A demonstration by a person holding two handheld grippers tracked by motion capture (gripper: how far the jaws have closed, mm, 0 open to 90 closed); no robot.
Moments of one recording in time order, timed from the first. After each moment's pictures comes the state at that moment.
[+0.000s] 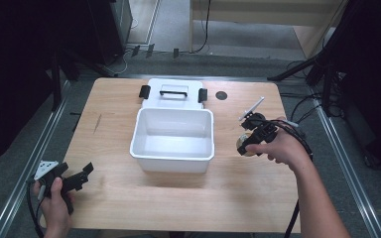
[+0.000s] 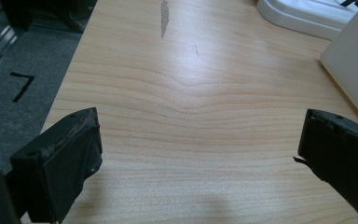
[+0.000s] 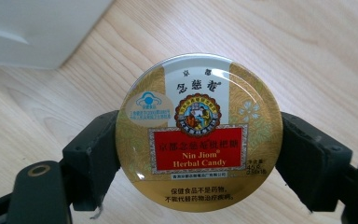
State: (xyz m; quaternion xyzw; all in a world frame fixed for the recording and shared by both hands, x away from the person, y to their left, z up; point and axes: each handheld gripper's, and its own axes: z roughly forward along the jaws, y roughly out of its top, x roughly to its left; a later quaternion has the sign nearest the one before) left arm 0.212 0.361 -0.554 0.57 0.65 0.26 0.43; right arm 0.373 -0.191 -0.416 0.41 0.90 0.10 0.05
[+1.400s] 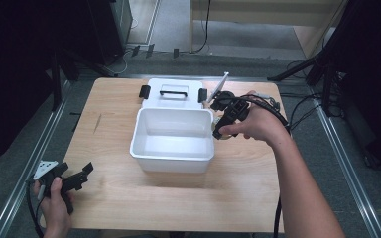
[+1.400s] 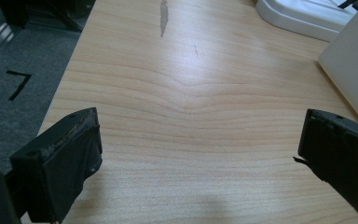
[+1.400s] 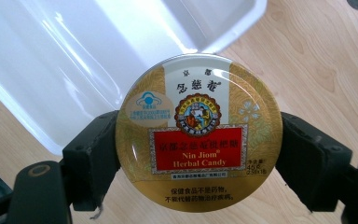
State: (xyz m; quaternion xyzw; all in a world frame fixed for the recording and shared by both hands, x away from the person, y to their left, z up) left arm 0.212 0.363 -0.554 0.57 0.65 0.25 0.43; right arm 0.386 -0.105 -0.355 0.33 0.94 0.09 0.06
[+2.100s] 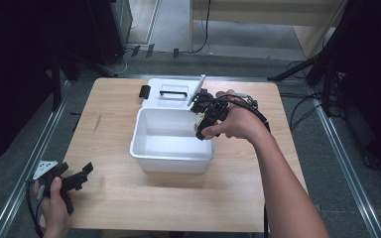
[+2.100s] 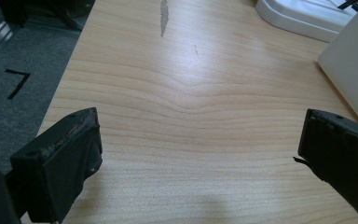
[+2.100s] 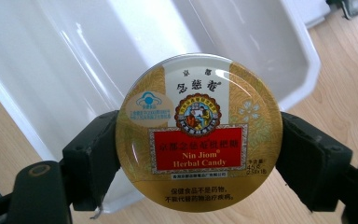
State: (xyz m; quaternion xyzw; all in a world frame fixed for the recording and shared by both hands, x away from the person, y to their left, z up) left arm 0.213 0.363 -0.554 0.57 0.65 0.25 0.44; right arm 0.386 -0.059 -0.364 0.26 0.96 0.09 0.07
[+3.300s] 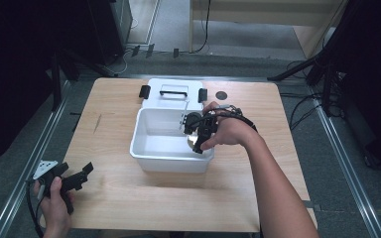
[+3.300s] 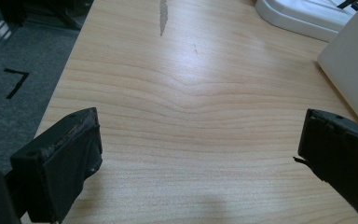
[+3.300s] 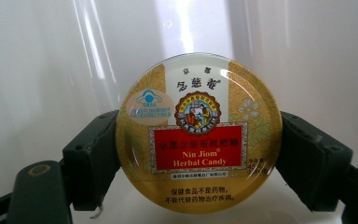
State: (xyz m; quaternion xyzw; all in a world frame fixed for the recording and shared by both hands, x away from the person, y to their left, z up) left arm 0.213 0.363 -0.554 0.57 0.65 0.25 0.44; right arm 0.382 -0.042 -0.422 0.08 0.99 0.08 0.08
